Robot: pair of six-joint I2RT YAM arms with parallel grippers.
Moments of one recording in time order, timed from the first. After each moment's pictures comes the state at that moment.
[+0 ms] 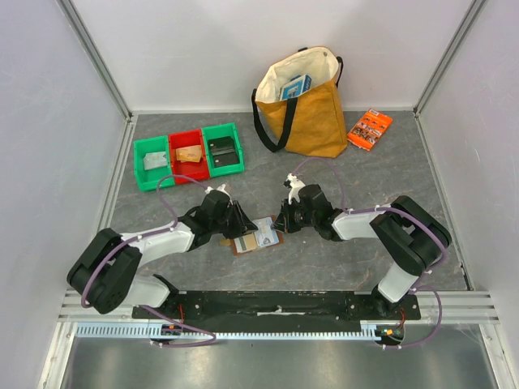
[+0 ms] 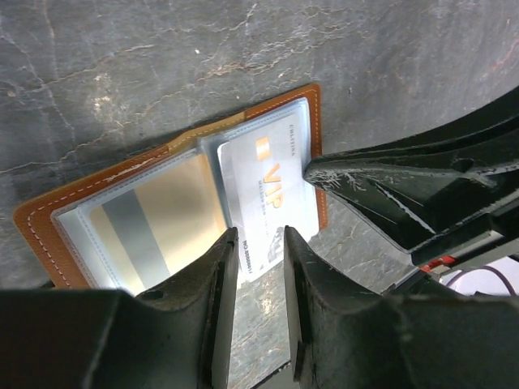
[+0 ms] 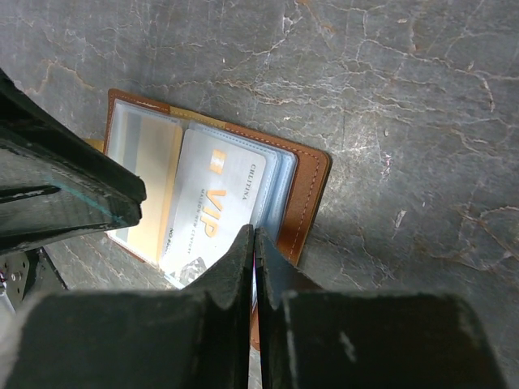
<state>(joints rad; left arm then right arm) -0.63 1.34 0.52 0.07 0.17 -0.97 0.68 1.69 0.64 0.41 -0.33 0.50</state>
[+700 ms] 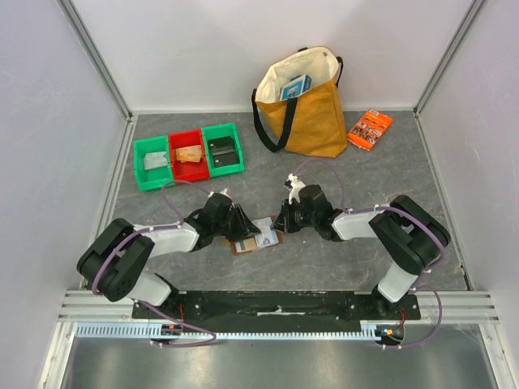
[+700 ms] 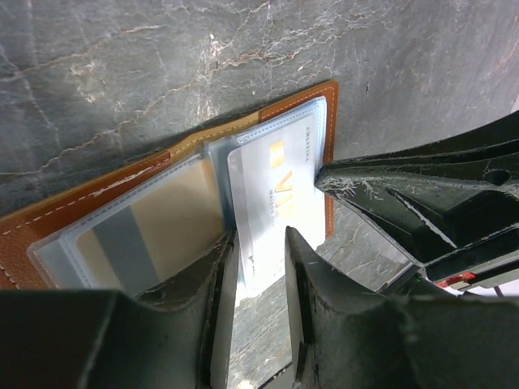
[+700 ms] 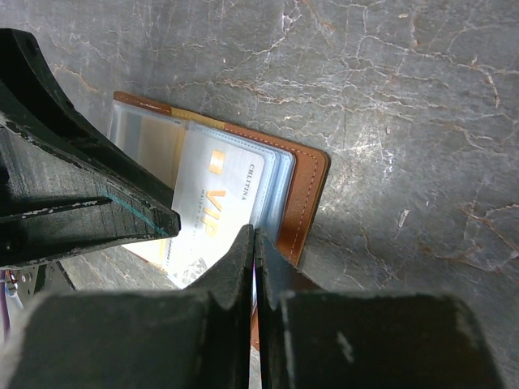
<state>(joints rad) -0.63 1.45 0.48 0.20 0.22 -1.03 0.68 1.70 0.63 0.42 -0.34 0.53</state>
